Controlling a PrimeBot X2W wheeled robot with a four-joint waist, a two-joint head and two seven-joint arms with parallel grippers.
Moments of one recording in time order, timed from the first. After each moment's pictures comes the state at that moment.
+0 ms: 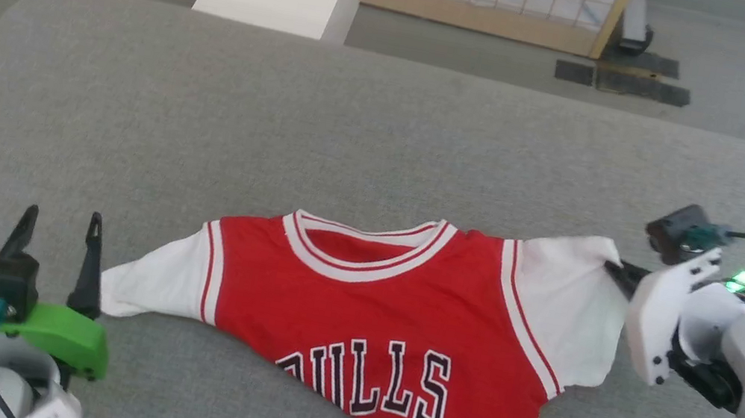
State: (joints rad) left arm -0.12 0.20 0.09 0.27 -0.05 0.00 -0.26; right arm -0.77 -0.53 0.96 0.71 0.74 0.13 0.16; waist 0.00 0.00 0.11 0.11
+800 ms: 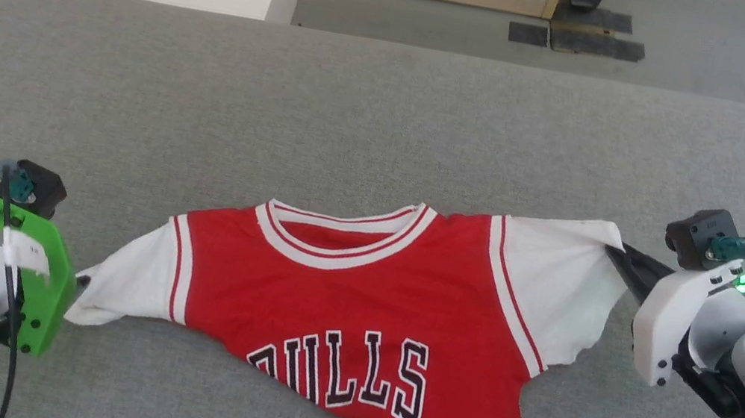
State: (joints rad) left arm -0.34 0.65 -0.35 0.26 -0.54 -0.13 0.68; right arm -0.65 -0.55 0.76 0.55 0.65 0.13 0.10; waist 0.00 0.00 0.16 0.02
